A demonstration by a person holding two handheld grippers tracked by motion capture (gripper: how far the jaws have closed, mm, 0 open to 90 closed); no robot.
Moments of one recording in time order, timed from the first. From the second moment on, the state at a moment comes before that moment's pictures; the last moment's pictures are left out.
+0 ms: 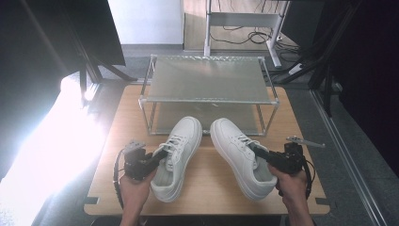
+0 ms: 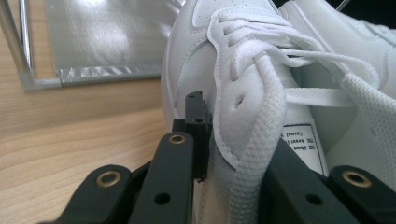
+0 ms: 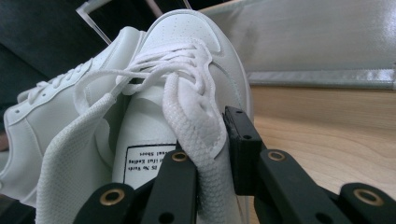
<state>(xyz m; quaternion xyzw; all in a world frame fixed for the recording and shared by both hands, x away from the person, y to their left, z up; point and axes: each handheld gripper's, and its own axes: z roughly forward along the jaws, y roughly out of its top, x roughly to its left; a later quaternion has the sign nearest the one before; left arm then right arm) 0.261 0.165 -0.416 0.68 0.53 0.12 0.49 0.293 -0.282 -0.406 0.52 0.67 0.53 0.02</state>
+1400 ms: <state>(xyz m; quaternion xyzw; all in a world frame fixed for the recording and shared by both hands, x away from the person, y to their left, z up) 0.309 0.162 -0.335 0.61 0.52 0.12 0.58 0.345 -0.262 -0.329 0.52 0.59 0.62 -0.01</state>
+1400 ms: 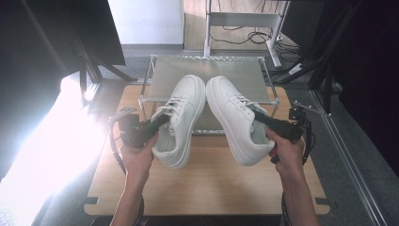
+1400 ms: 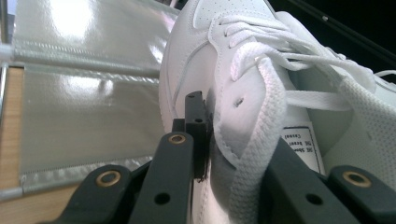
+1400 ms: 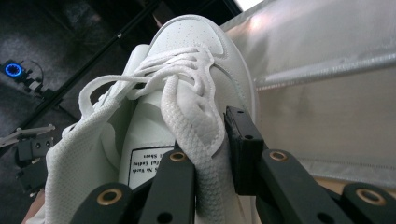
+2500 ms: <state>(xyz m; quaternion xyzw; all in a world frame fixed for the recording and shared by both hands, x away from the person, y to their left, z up) 0.403 0.148 -0.307 0.53 0.60 0.10 0.59 0.432 -0.221 -0.306 0.60 0.49 0.63 0.01</state>
